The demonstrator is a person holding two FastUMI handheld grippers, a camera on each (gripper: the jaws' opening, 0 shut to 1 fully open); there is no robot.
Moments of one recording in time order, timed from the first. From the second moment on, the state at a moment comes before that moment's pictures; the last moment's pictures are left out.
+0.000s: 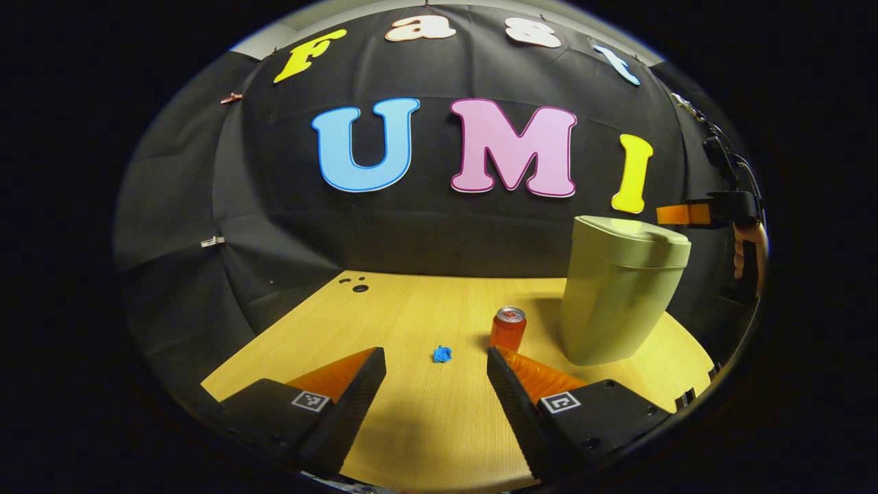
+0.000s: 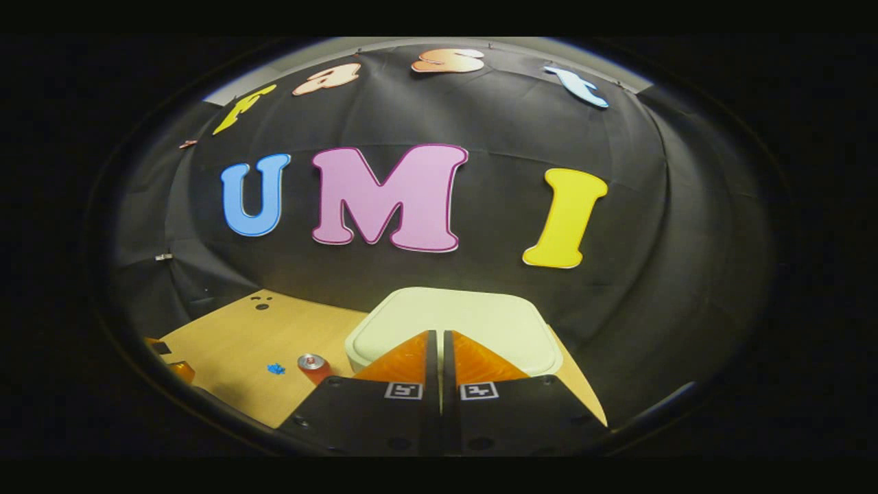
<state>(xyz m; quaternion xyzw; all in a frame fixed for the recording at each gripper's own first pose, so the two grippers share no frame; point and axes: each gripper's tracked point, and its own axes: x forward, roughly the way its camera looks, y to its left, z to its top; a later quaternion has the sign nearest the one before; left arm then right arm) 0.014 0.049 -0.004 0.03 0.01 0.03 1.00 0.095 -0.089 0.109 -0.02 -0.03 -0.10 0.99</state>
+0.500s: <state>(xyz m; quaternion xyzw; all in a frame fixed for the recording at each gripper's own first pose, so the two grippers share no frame) 0.013 0.063 -0.011 0.03 0.02 0.05 1.00 0.113 -0.102 0.093 0.00 -0.01 -0.11 0.99</state>
